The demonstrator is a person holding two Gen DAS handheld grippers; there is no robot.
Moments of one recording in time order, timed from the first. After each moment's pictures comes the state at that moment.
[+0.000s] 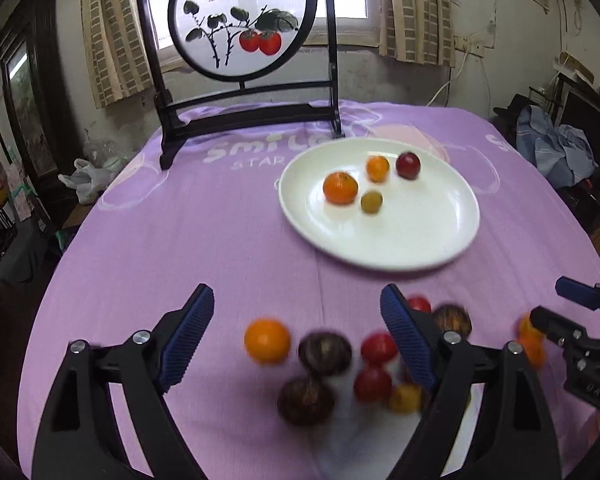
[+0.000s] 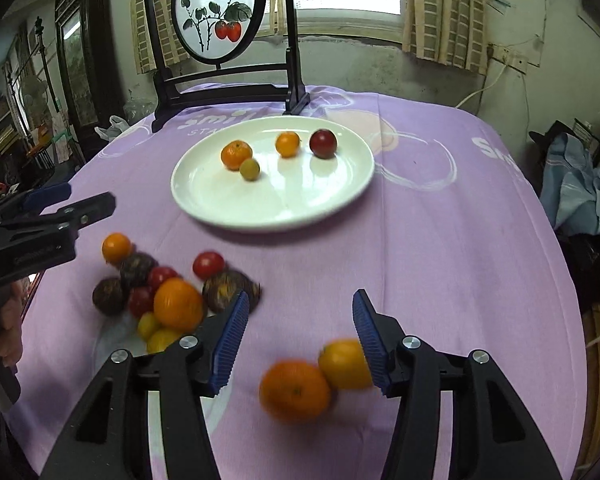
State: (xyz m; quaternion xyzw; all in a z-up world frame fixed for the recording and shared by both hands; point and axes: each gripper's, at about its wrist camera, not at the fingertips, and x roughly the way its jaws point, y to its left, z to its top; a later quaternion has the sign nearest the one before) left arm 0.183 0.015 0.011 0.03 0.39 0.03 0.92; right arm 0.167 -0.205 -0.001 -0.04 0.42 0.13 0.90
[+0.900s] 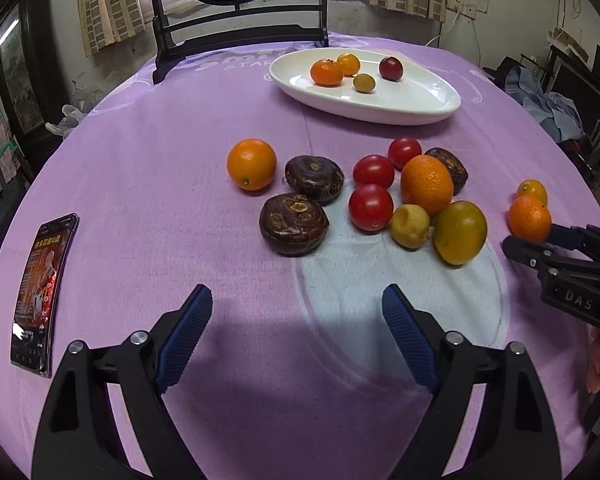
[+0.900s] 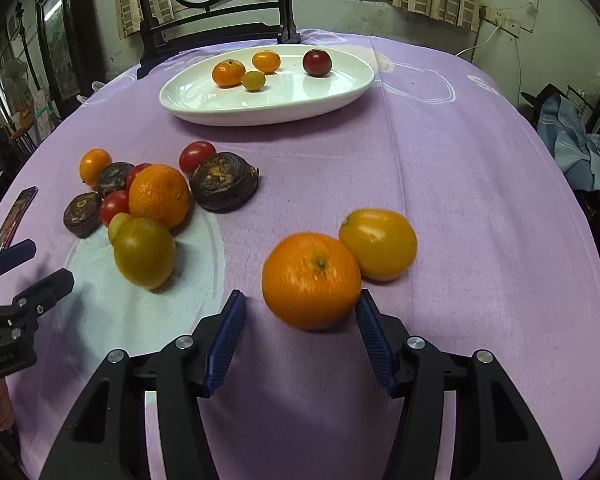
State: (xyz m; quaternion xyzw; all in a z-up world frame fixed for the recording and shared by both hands) left arm 0.110 0.021 -0.063 0.01 0.46 0.01 0.89; right arm 0.151 -0.189 -0.061 -0.06 0.48 0.10 0.87
